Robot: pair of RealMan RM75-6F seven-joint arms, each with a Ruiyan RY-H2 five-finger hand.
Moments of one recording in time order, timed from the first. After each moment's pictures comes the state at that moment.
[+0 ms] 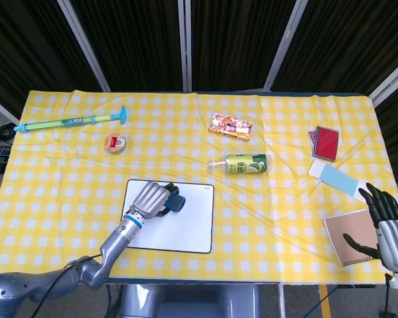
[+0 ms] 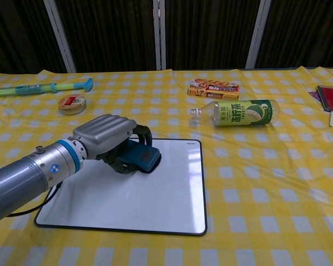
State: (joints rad) left arm -0.73 -1.91 -0.12 -1.07 1.40 0.96 0.23; right arm 0.06 -1.12 0.06 -1.53 -1.59 1.59 0.25
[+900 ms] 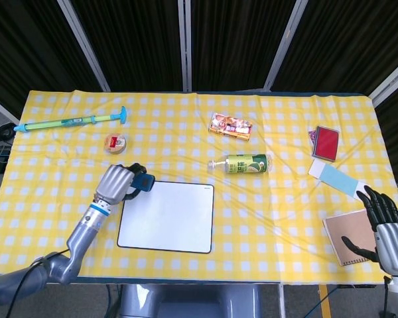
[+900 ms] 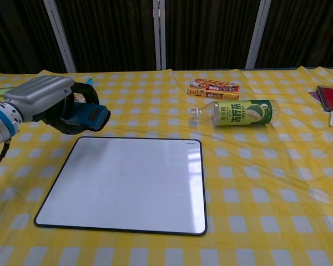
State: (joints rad) left arm -0.63 -1.67 -0.13 -1.16 1.41 1.13 0.13; right arm 0.05 -1.12 0.05 -1.55 -1.61 1.60 0.21
